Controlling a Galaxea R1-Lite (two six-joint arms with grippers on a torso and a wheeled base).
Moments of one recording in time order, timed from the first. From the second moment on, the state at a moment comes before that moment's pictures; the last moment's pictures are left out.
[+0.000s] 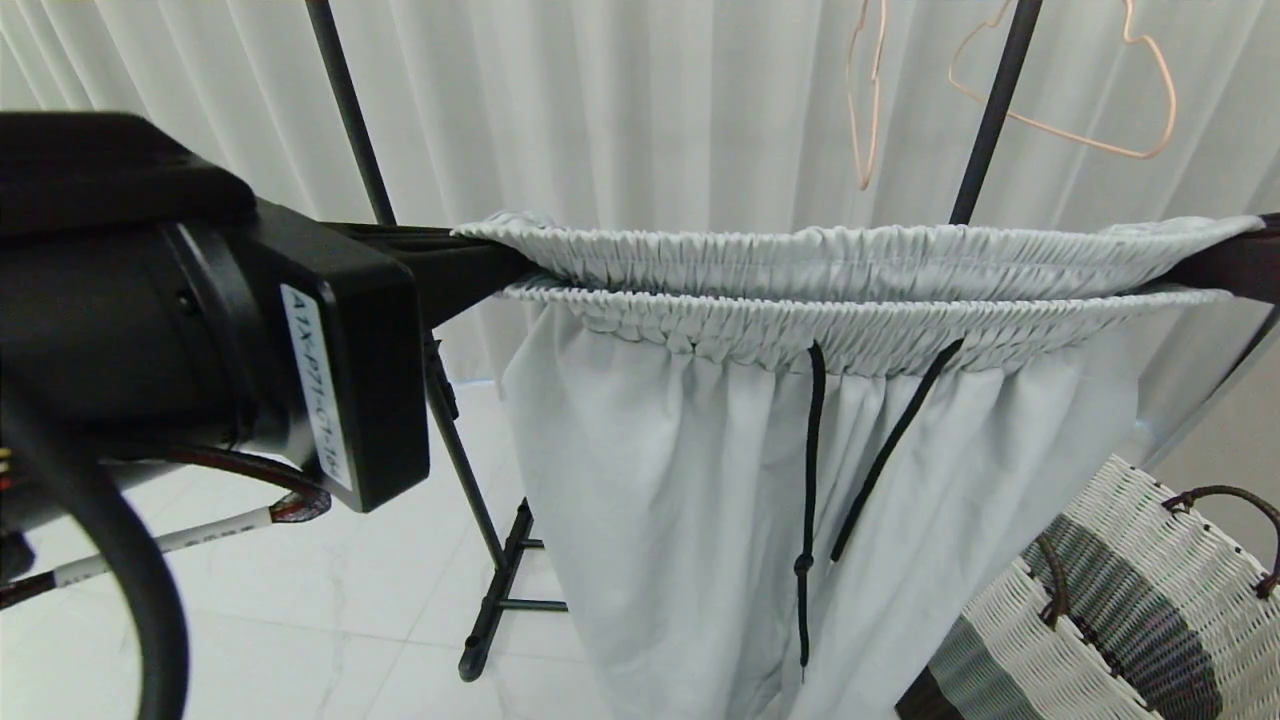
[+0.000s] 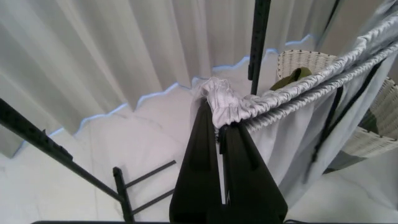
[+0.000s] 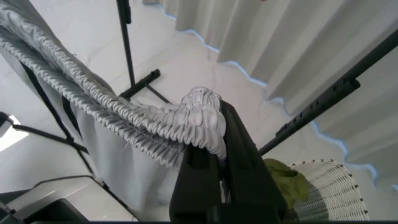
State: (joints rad) left arm -1.11 1.27 -1.20 0.08 0.57 0.12; right arm 0.84 1.18 -1.34 0.37 -0.18 -0.13
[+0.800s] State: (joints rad) left arm -1.03 1.29 -1.19 0.08 0.64 0.13; right arm 0.84 1.09 -1.30 0.41 -0.13 -0.13
